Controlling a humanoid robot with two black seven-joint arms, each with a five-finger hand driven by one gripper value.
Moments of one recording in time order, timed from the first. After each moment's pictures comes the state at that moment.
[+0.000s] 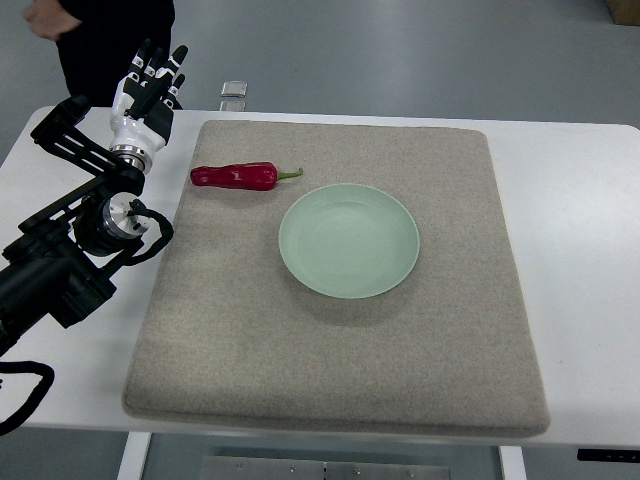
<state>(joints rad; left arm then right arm) -0.81 0.23 -0.73 -0.70 -0.13 0.02 -0.52 0.03 0.00 0.02 0.12 -0.13 0.00 0.06</state>
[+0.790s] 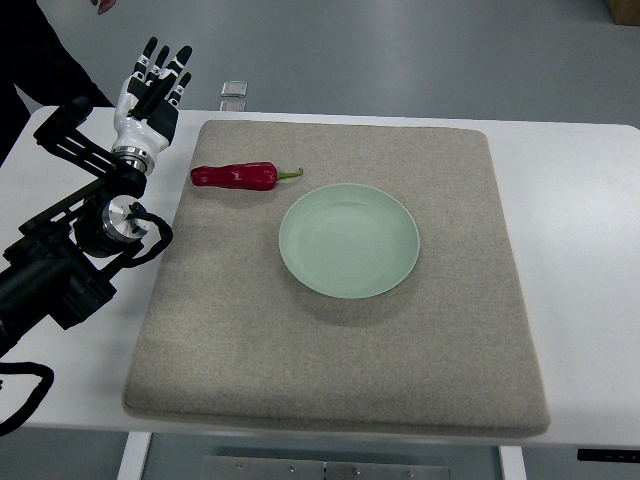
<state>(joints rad) -0.81 0.23 -0.71 -0.69 -0.13 -0.03 -0.52 0.03 0.00 0.02 0.12 -0.13 0.00 0.06</state>
